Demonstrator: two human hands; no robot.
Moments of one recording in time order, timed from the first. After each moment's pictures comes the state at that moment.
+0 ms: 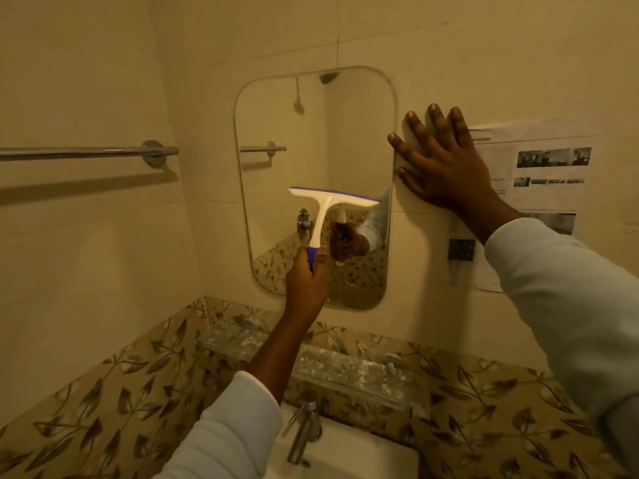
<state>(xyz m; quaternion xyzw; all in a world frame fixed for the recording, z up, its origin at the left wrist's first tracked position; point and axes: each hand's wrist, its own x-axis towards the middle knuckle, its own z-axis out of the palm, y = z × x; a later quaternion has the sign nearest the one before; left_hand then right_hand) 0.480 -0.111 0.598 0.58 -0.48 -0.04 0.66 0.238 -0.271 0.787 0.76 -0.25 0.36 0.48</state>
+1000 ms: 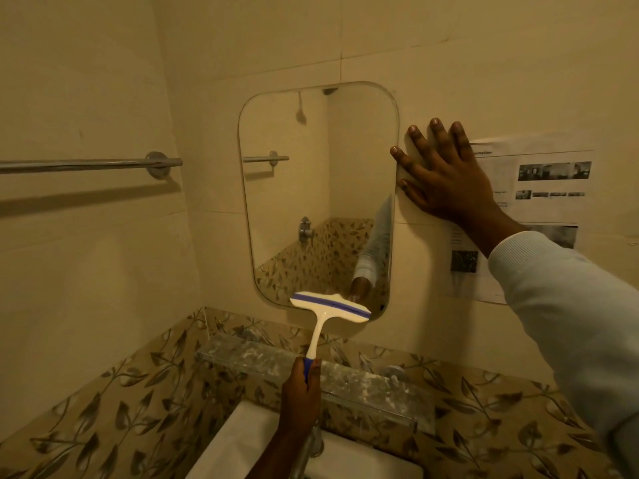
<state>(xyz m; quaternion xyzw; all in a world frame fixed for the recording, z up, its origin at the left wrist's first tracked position) 0.486 -0.066 0.412 0.68 -0.43 -0.14 0.57 0.239 -0.271 0.787 0.75 -0.26 0.36 0.49</state>
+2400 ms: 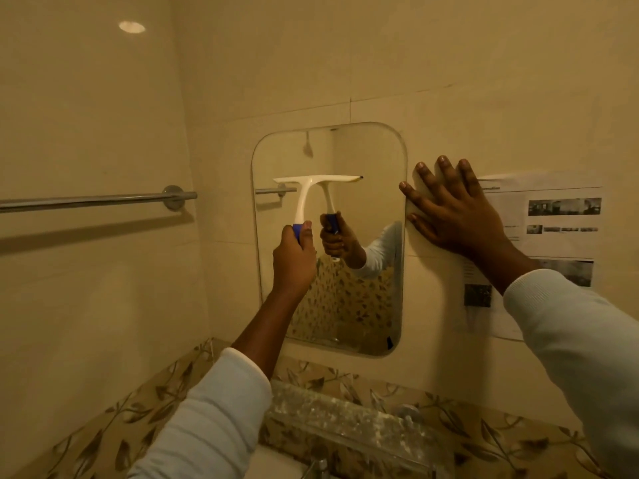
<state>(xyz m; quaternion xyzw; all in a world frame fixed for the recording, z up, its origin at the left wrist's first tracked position) 0.526 -0.120 0.719 0.61 -0.45 0.04 0.65 0.239 -0.274 0.788 0.74 -0.26 0.36 0.51</state>
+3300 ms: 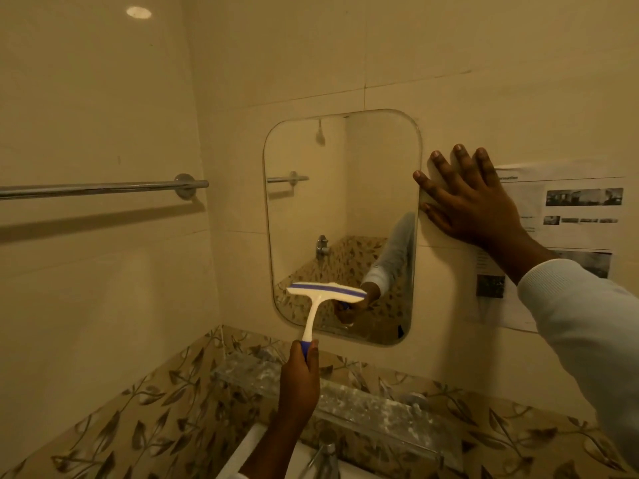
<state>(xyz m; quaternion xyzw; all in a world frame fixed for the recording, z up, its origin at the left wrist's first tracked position) 0.527 -0.075 0.486 0.70 -0.42 -0.05 0.58 0.238 -0.276 0.787 0.74 -0.27 0.35 0.51</state>
